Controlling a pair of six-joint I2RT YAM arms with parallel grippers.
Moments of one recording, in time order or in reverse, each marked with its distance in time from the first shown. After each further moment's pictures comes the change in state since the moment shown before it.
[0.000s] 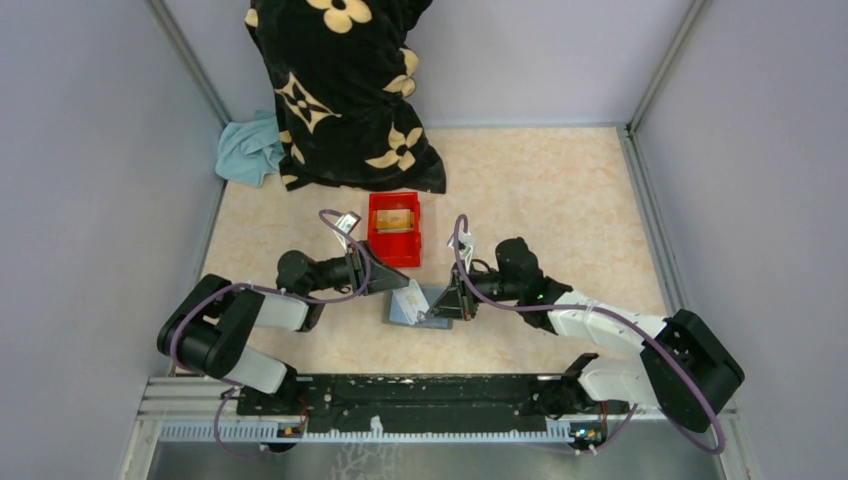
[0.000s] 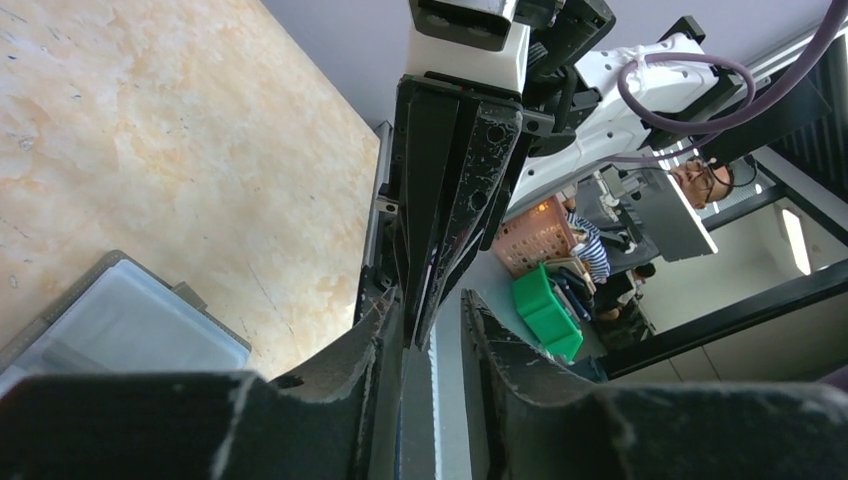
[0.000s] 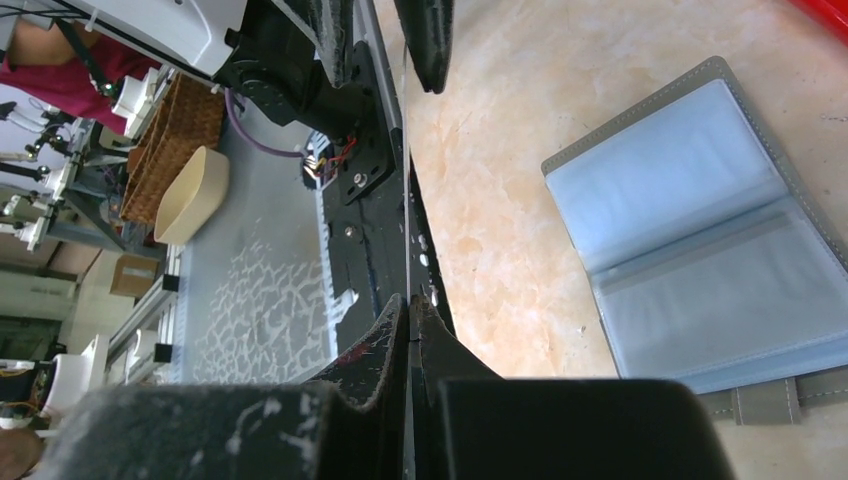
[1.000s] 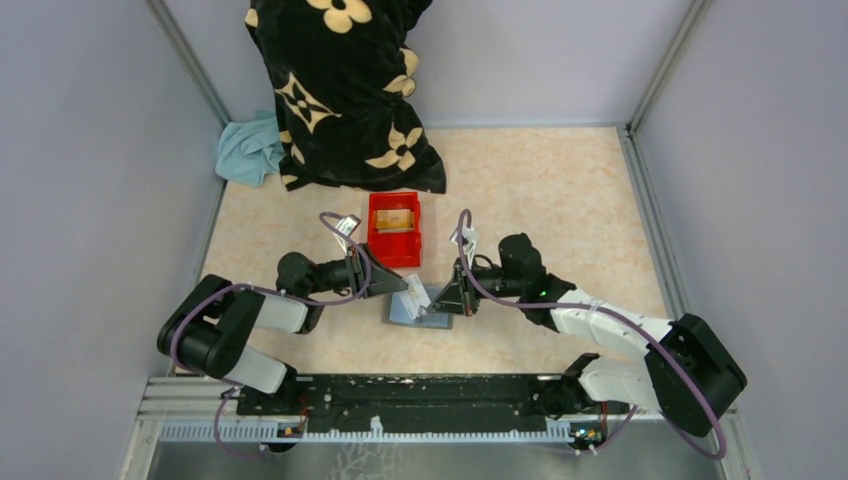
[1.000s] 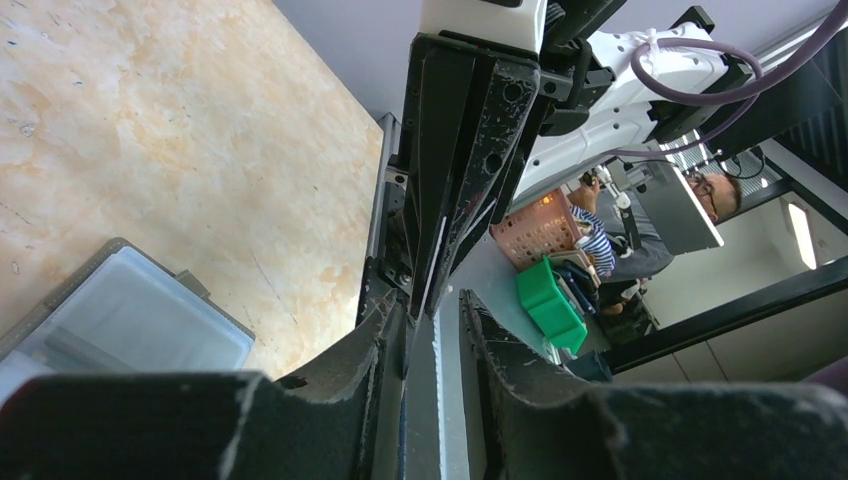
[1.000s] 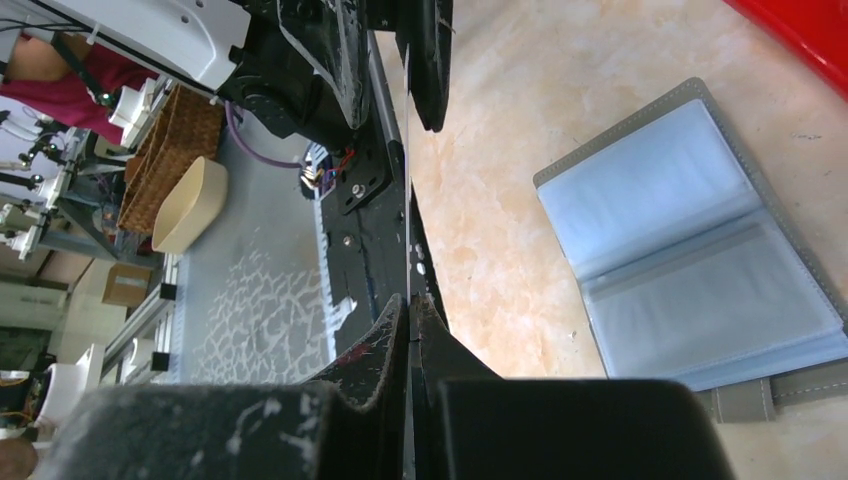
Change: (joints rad) left arm 0.001 0.000 -0.018 0.000 0.006 0.022; right arm -0.022 -0.020 0.017 -0.036 -0.006 -0.009
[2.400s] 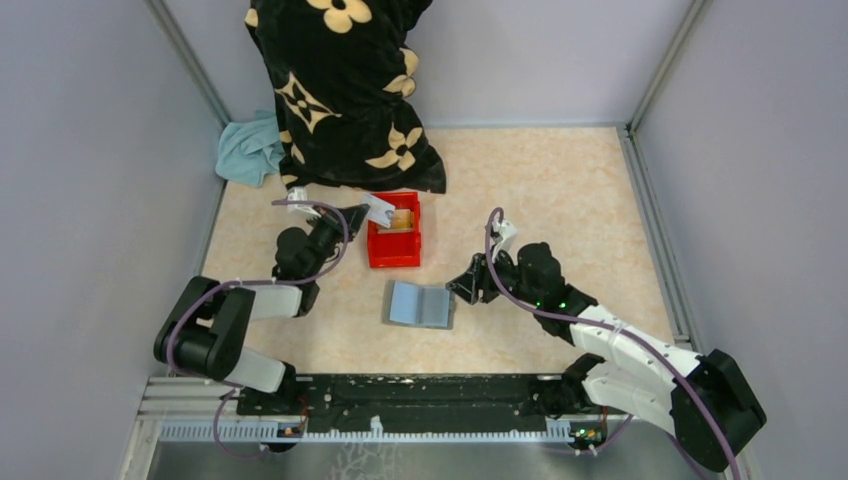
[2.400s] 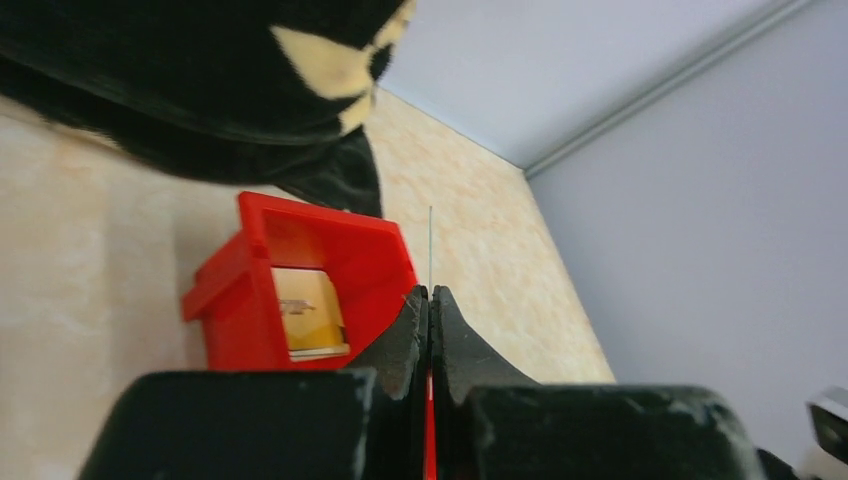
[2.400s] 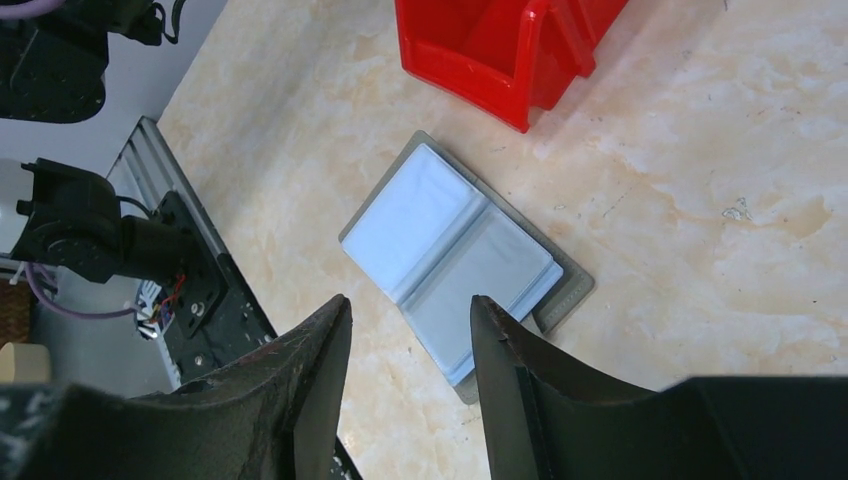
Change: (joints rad) left arm 0.103 -0.035 0.108 -0.327 -0.880 0.316; right arm -0.054 -0.195 -0.072 -0.117 0.445 -0.015
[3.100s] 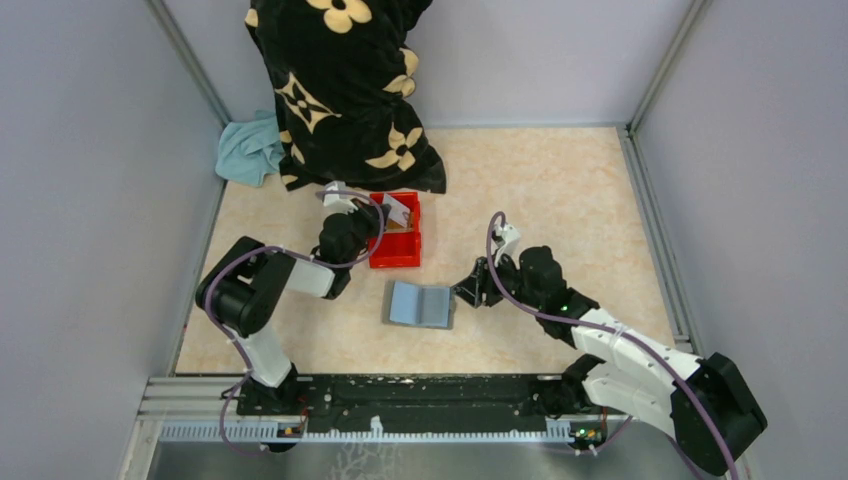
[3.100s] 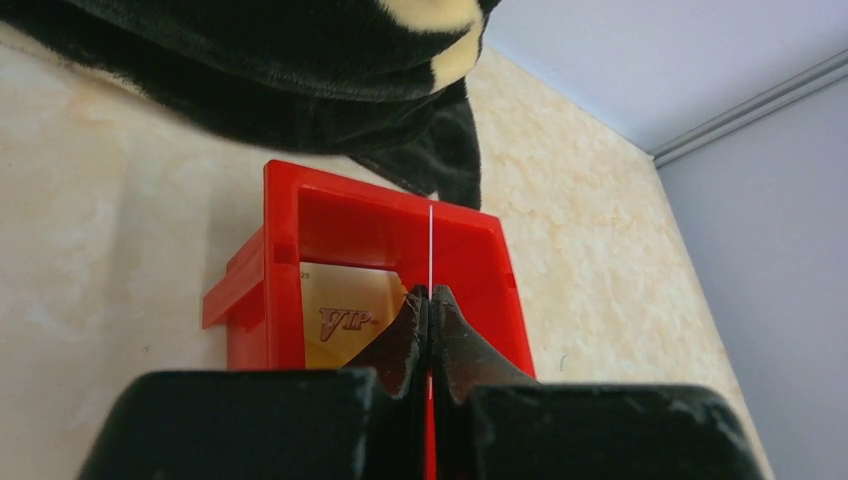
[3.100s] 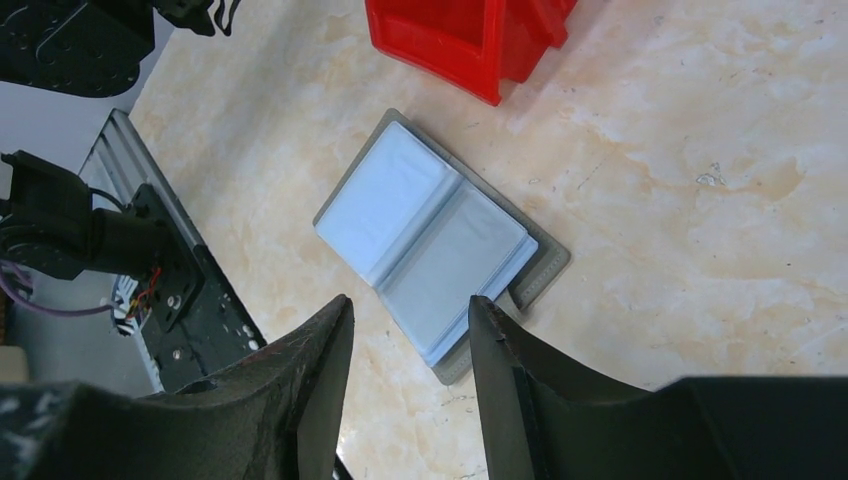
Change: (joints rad) left arm -0.171 0.293 0.213 -0.100 -0.319 0.111; right arm -0.014 -0.011 -0.033 -0.017 0.012 -0.011
